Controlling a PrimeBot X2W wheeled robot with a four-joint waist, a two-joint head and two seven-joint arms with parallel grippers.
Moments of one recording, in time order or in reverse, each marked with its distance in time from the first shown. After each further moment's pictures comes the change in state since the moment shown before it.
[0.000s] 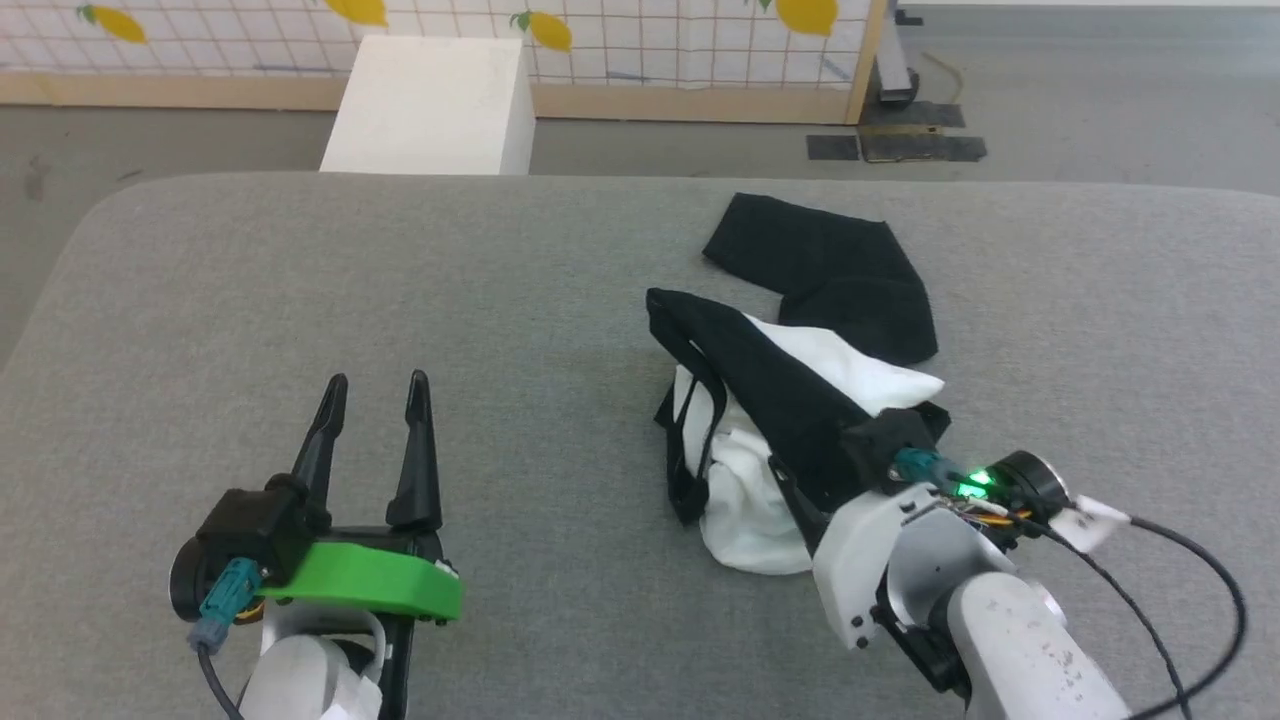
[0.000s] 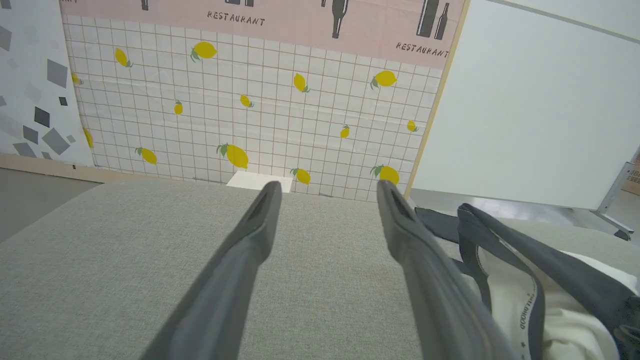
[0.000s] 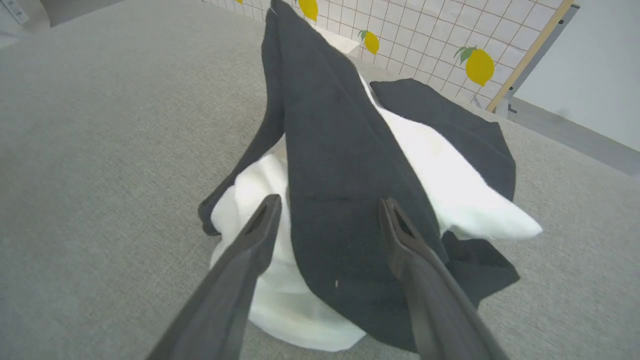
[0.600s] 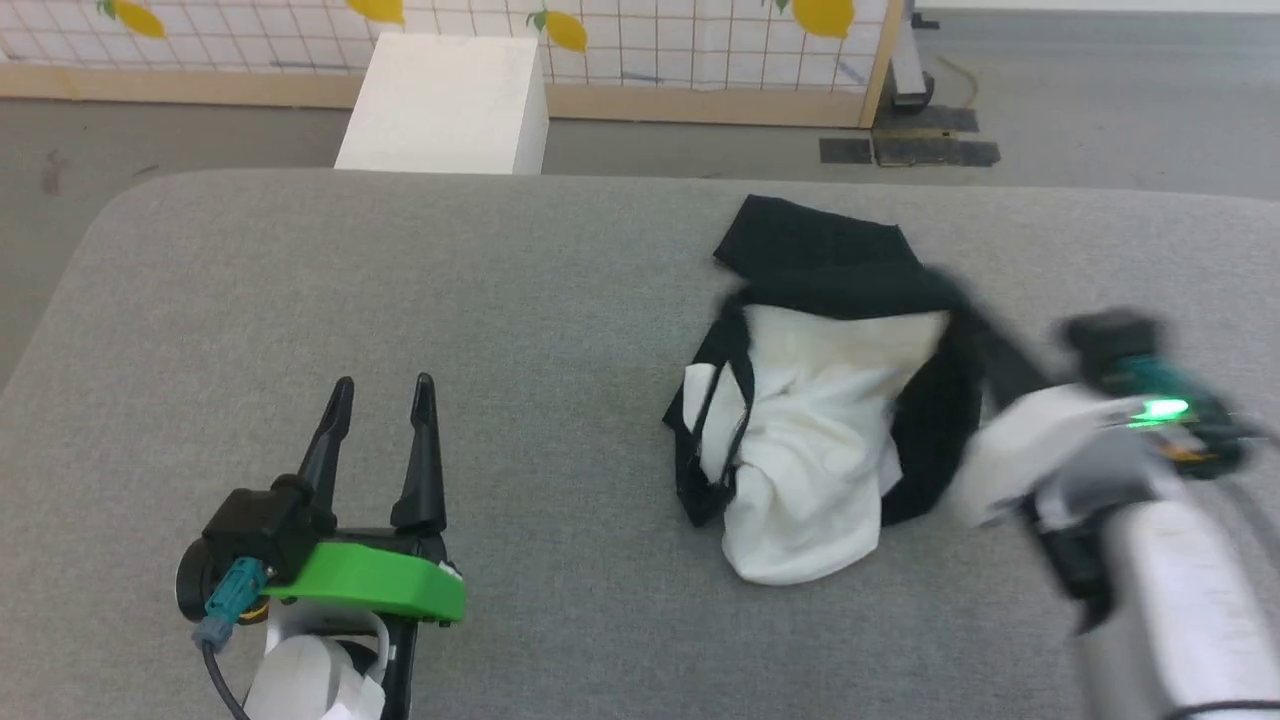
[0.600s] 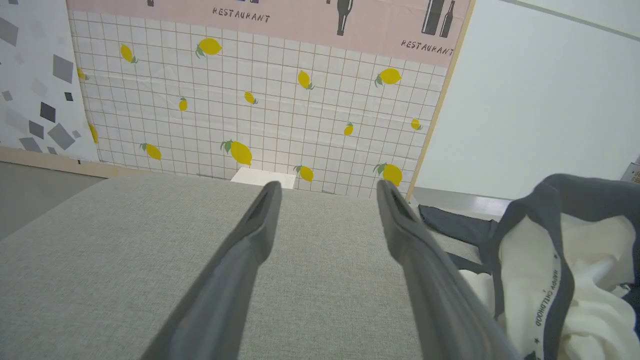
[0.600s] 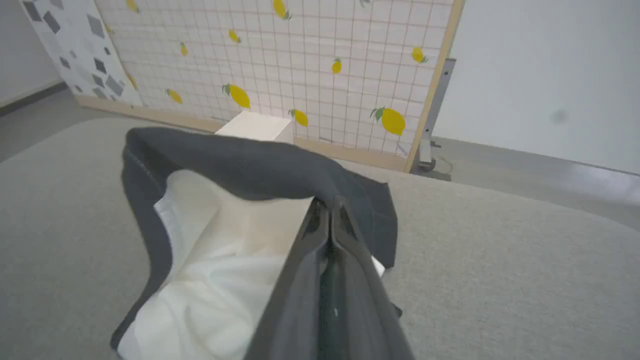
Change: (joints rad) left arm -0.004 -0.007 0.003 0.016 0.002 -0.012 0.000; right arm -0.044 0.002 -0.275 -0.108 0.049 0.000 -0.048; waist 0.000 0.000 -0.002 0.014
